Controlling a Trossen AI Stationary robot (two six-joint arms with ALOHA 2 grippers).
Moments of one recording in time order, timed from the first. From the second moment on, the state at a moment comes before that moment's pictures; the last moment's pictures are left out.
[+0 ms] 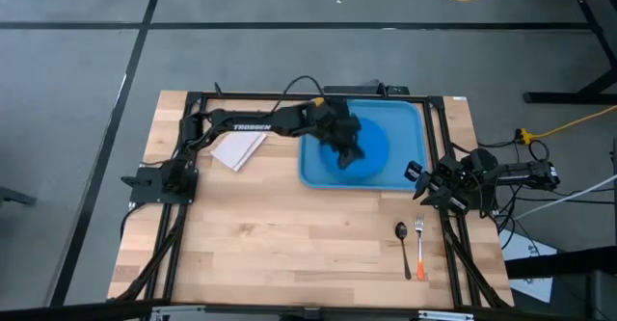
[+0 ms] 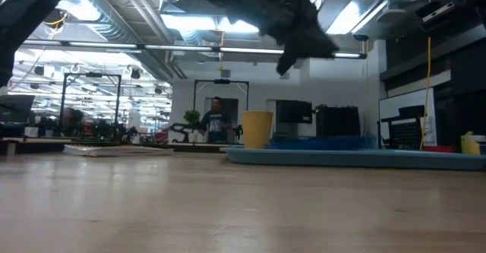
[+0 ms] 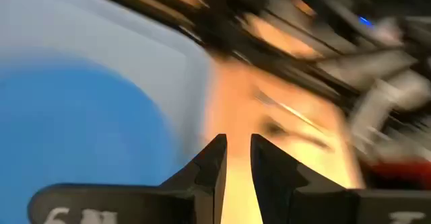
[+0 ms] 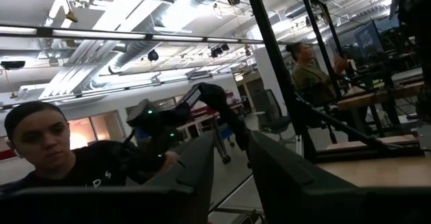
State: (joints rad) left arm 0.21 2.07 1.77 -0.24 0.43 -0.33; right arm 0.08 0.06 0.01 0.49 -0.51 0.57
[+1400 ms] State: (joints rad) left arm 0.20 2.03 1.52 -0.70 -0.32 -0.17; right arm 0.08 0.06 0.01 0.37 -0.45 0.57
